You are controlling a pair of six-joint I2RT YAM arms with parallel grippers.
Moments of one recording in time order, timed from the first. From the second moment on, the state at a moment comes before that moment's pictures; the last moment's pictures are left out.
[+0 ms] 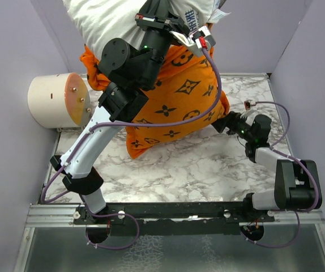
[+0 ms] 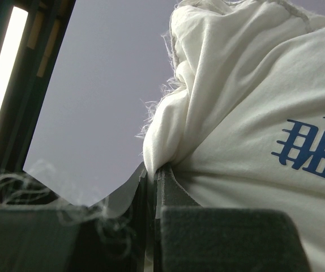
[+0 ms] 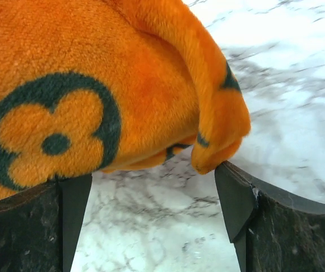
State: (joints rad) left arm -0.89 1.71 2.37 -0.01 -0.32 1.53; right arm -0.02 1.39 0.46 0.74 -0.67 0.52
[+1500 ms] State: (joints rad) left arm -0.79 1.81 2.52 0.01 -0.17 1.62; right arm -0.05 1.56 0.53 0.66 -0.86 0.49
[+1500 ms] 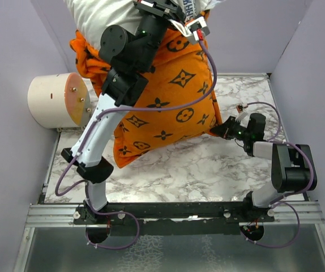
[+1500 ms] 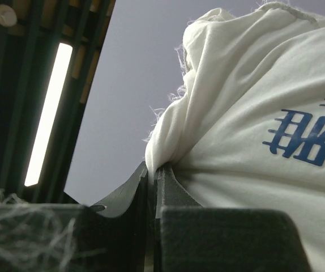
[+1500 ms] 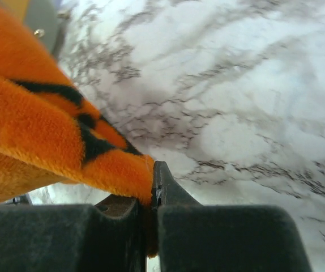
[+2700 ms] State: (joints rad) left arm -0.05 1.98 2.55 -0.18 0.29 1.11; right arm -0.19 1.47 0.49 0.46 -0.51 0.74
